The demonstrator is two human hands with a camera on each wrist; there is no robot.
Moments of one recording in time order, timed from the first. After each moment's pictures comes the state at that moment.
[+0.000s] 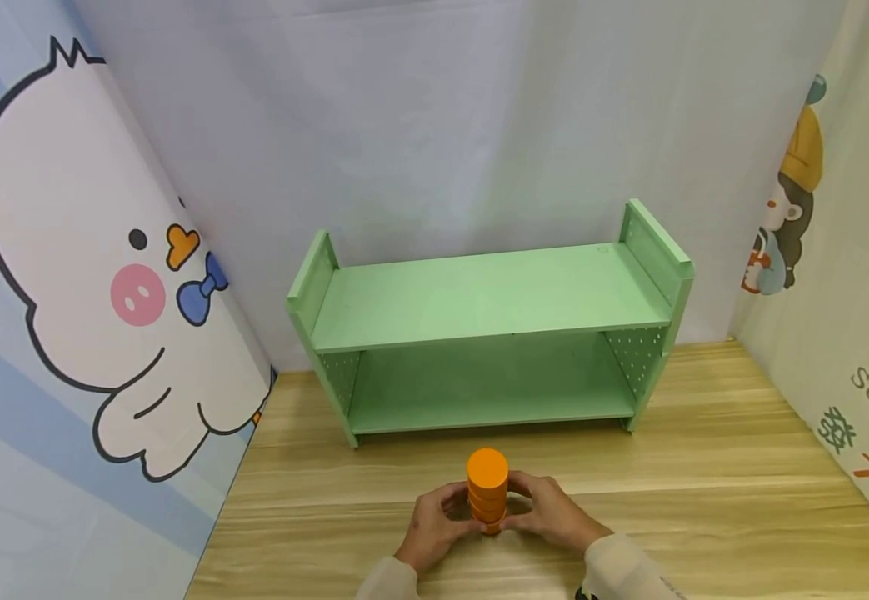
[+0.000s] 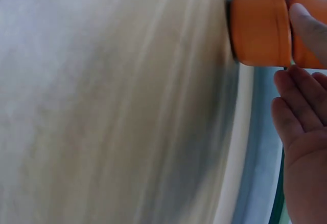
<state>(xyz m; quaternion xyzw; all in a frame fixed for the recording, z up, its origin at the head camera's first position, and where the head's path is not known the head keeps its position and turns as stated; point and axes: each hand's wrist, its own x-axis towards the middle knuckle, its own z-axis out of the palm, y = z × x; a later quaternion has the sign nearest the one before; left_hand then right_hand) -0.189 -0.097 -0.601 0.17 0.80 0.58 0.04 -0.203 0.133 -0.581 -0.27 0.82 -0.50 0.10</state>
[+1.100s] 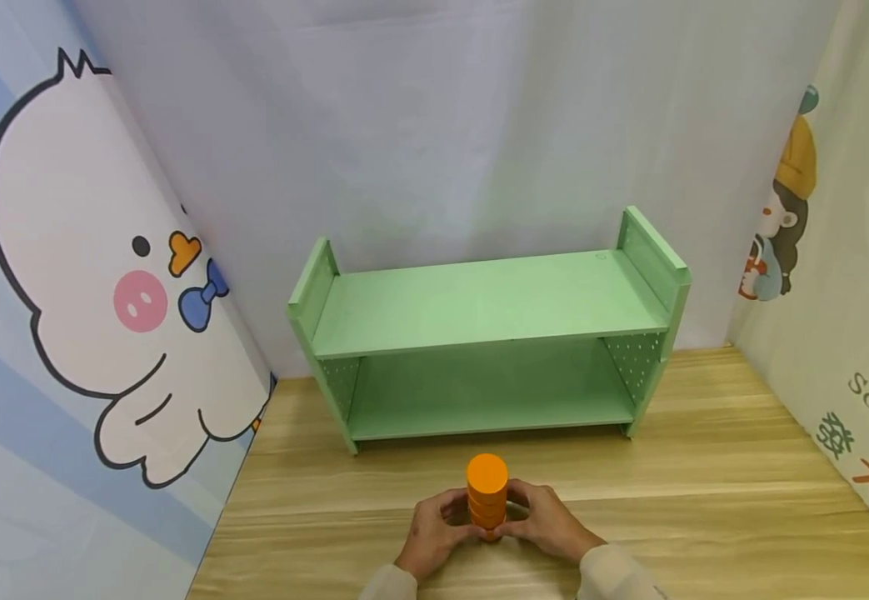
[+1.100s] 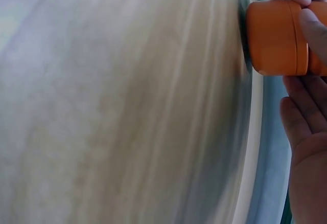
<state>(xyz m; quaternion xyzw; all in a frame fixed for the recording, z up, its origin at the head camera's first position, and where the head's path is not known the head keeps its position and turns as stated) -0.189 -0.097 -0.601 0.16 0.78 0.60 0.04 -0.202 0.127 -0.591 -0.25 0.81 -0.53 0.09</state>
